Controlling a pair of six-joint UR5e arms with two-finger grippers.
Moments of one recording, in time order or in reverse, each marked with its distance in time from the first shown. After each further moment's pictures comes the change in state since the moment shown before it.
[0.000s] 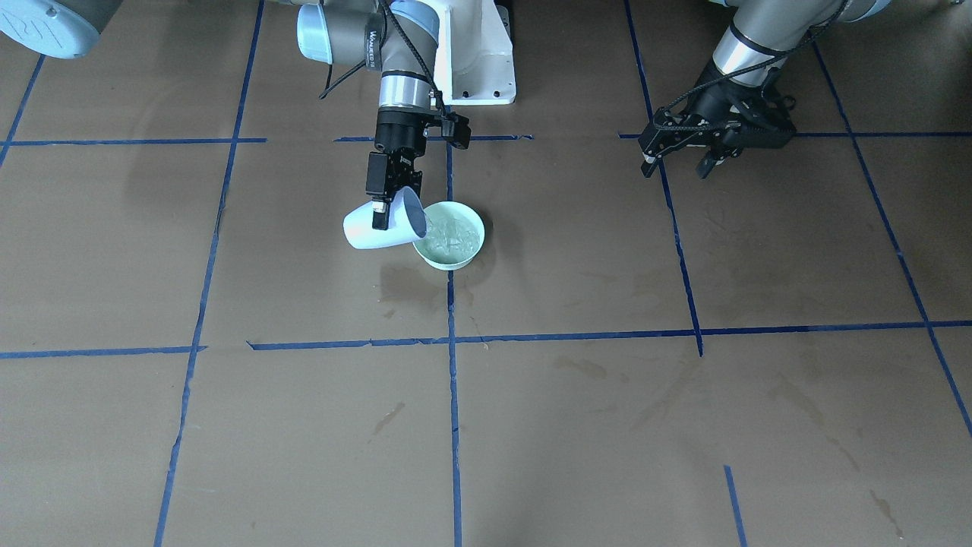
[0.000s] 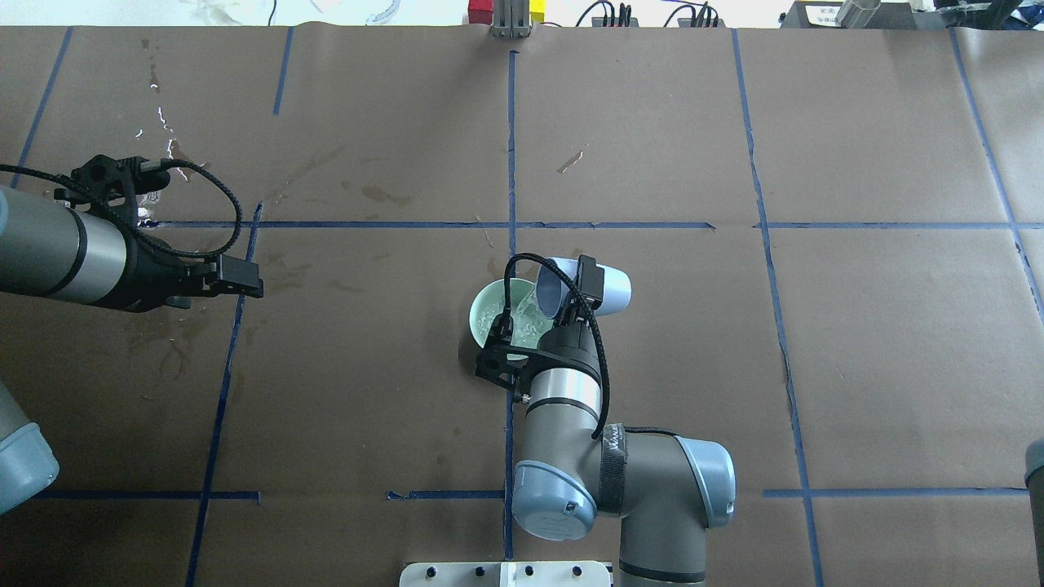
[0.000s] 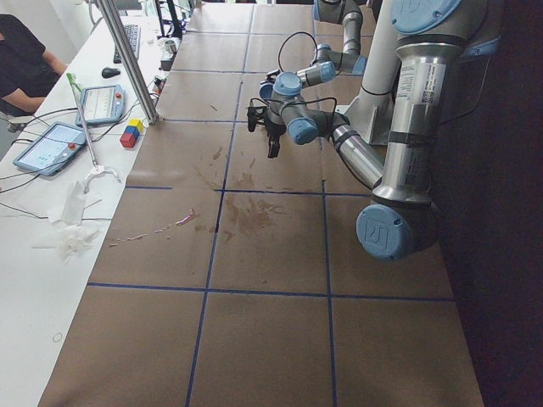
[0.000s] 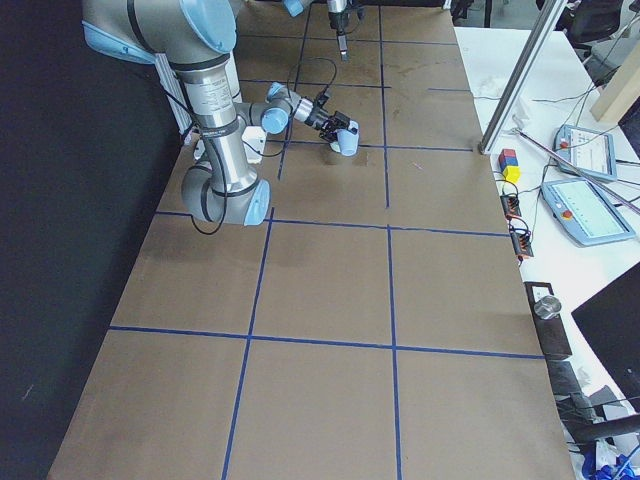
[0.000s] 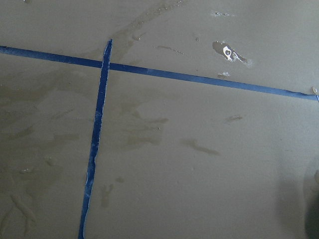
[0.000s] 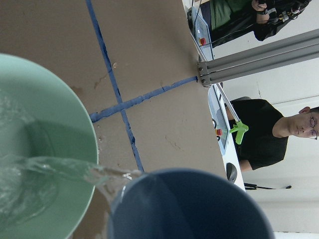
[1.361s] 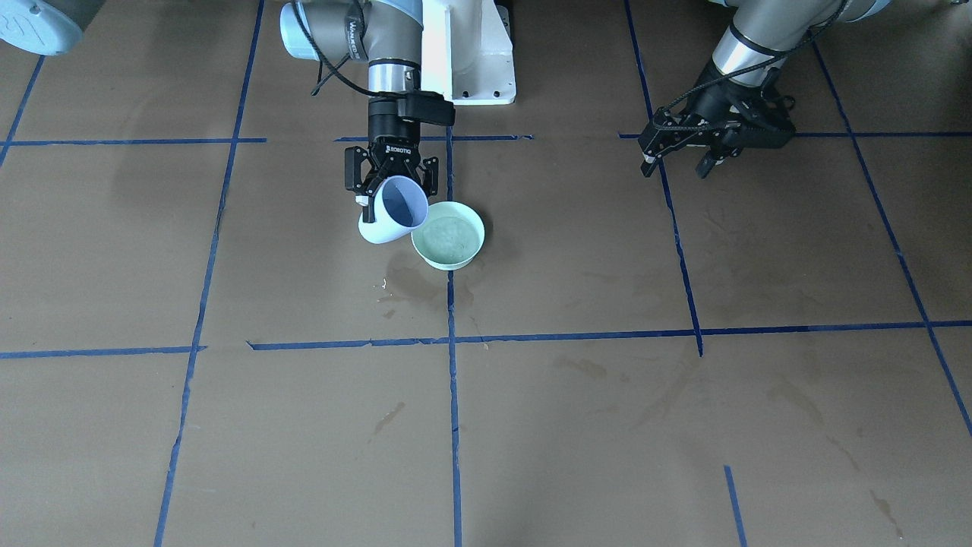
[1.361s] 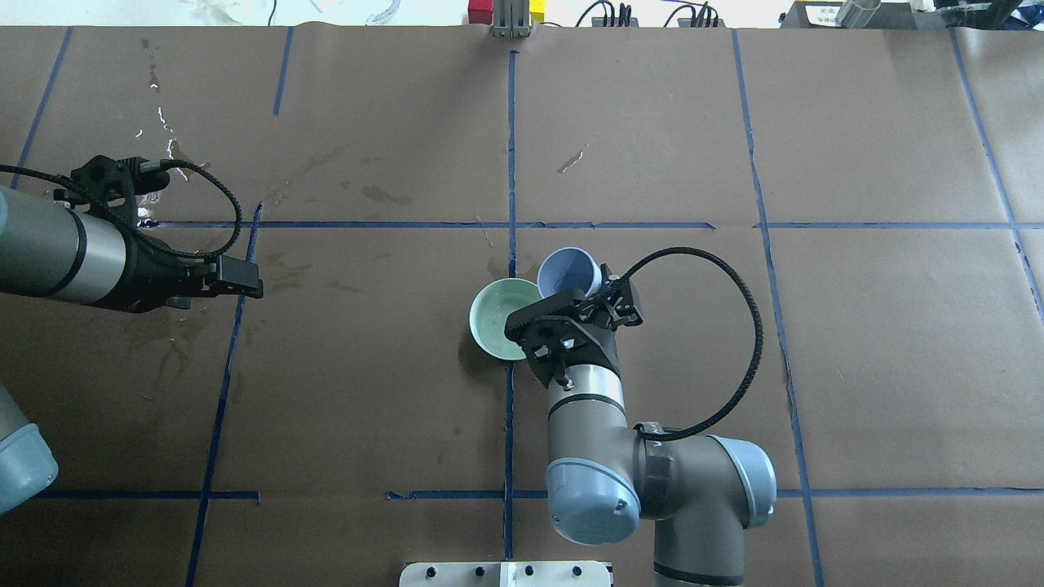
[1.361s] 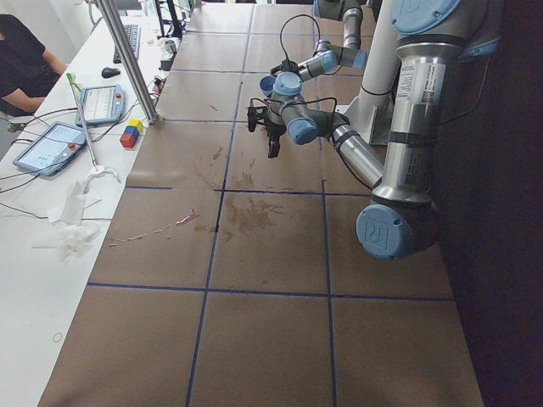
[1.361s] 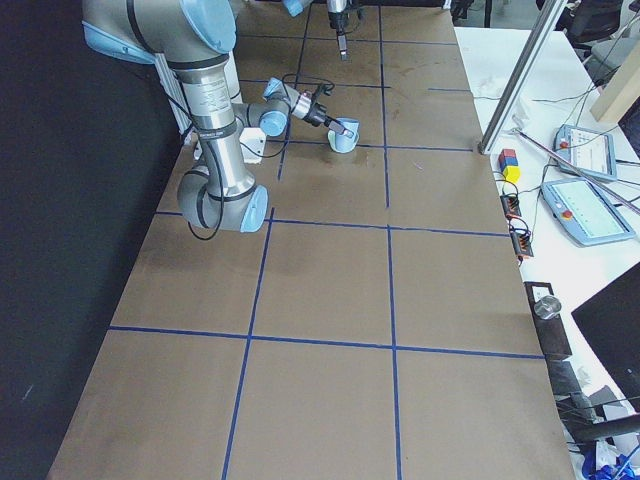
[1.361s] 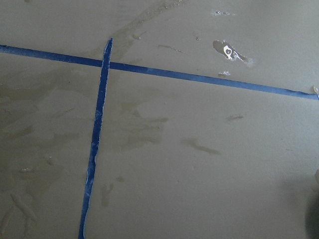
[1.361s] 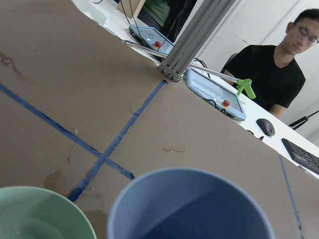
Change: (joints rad) left arm 0.000 0.001 -0.004 0.001 0.000 -0.003; right arm 0.011 -0.088 0.117 0.151 0.089 0.718
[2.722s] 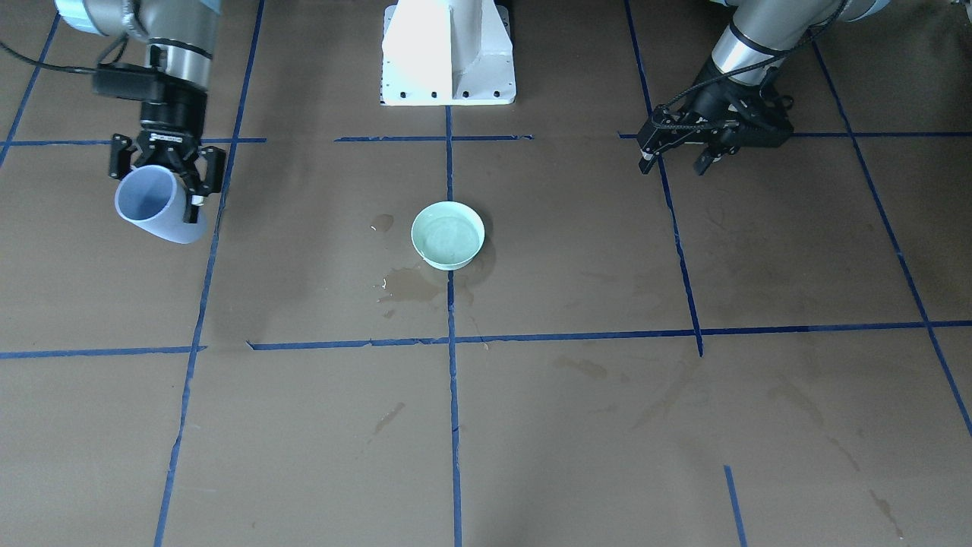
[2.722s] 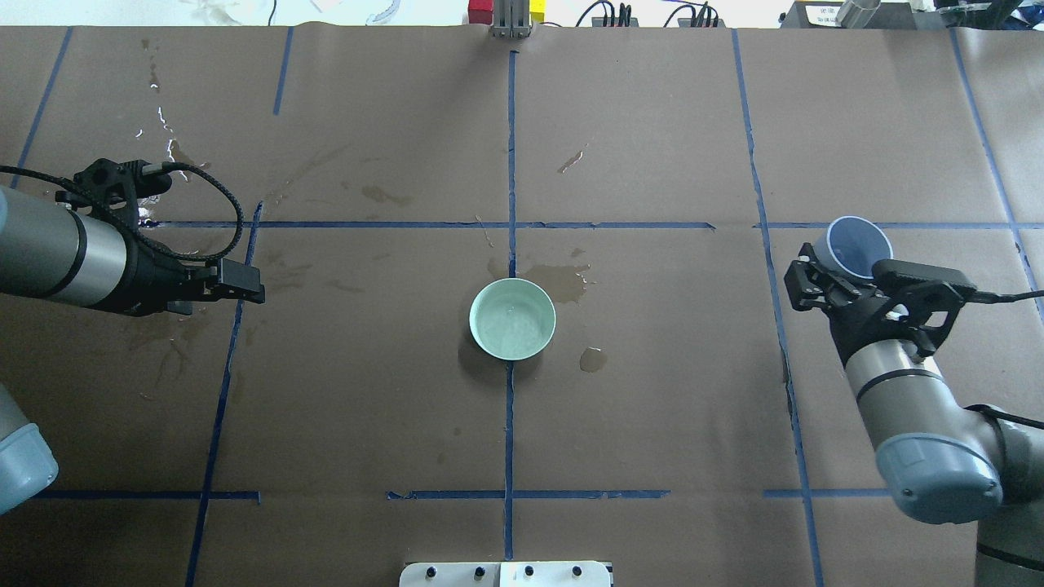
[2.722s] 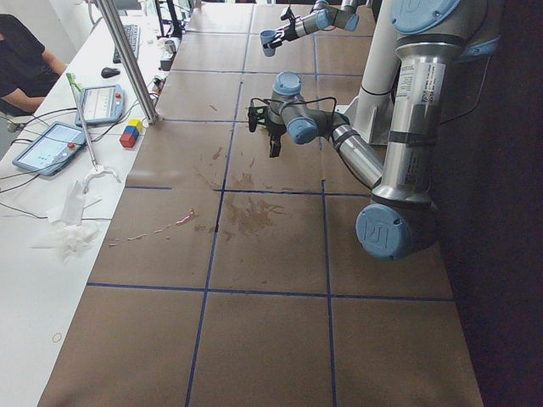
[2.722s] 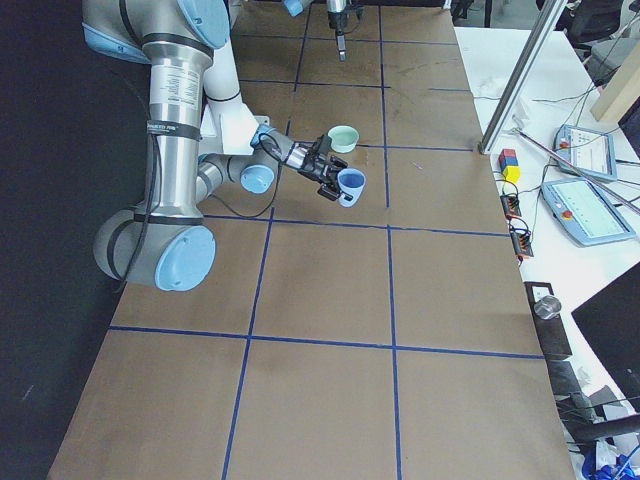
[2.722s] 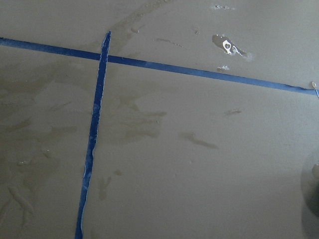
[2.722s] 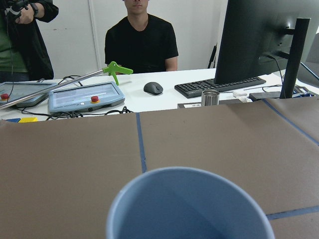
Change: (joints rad) left arm 0.000 0.000 0.001 0.002 -0.033 -0.005; right arm 0.138 -0.690 0.259 0.404 0.050 0.517
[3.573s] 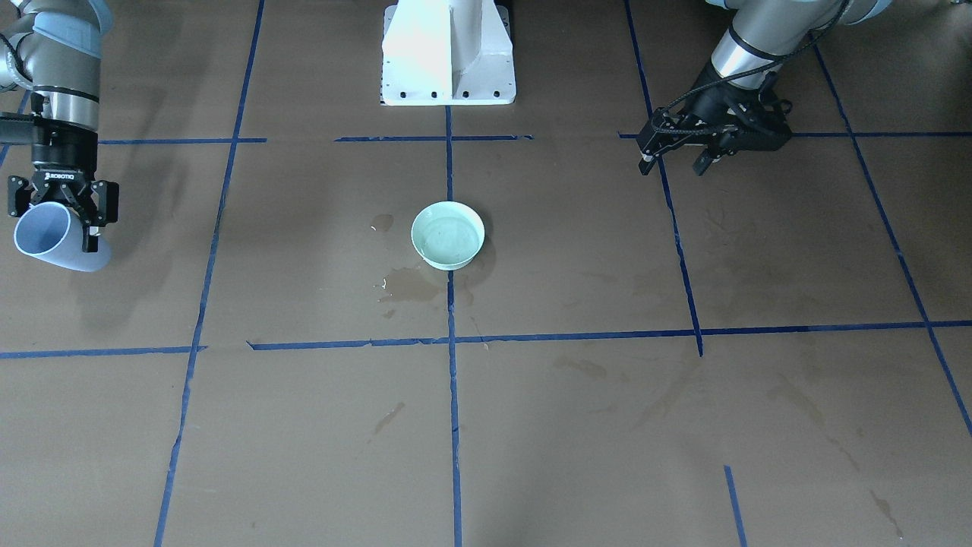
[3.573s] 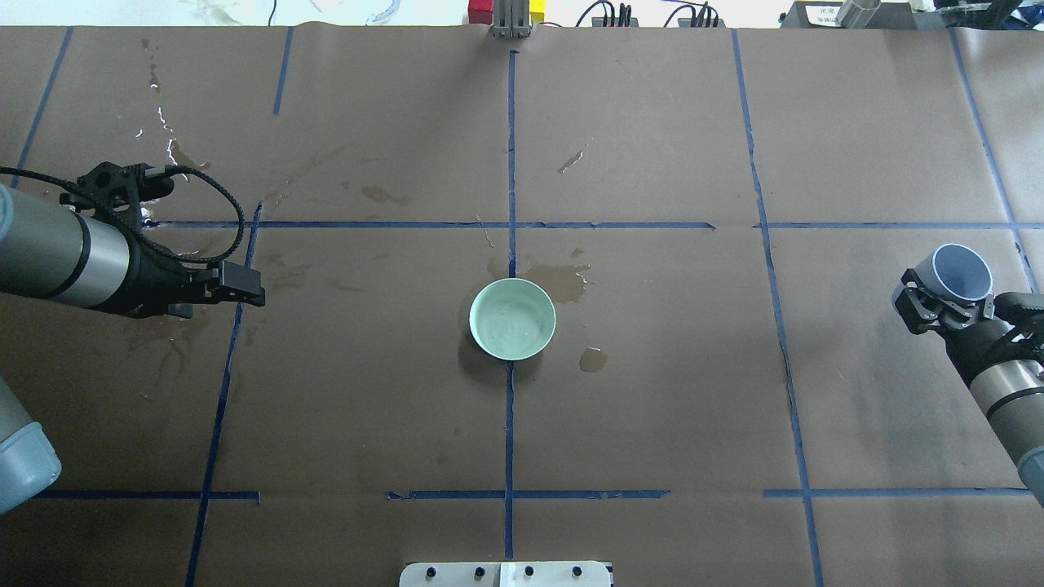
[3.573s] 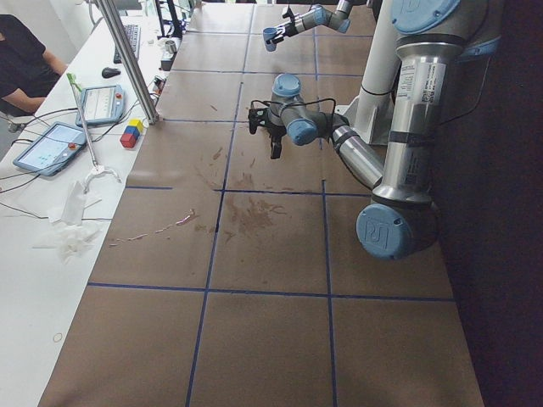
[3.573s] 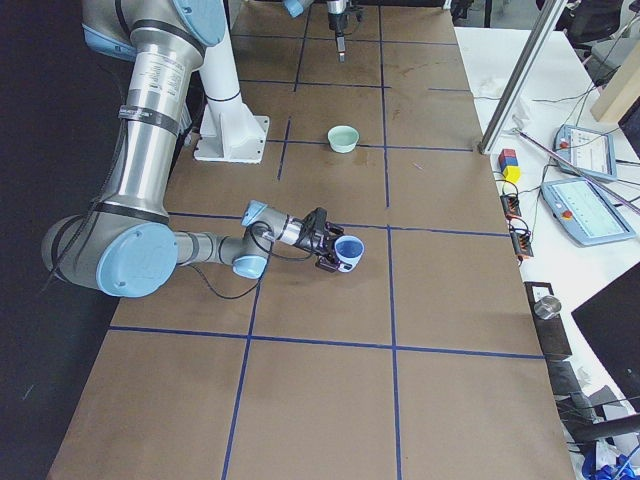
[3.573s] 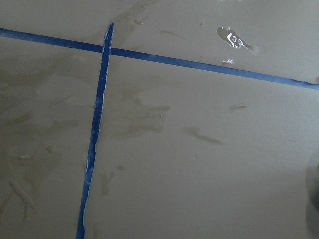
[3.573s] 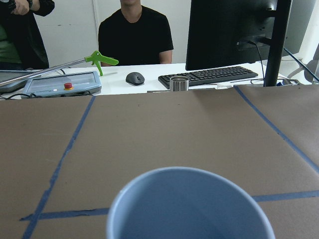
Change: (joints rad) left arm 0.001 -0.001 0.011 0.000 -0.006 -0.002; right arm 0.061 -0.134 -0.384 0.649 0.024 -0.199
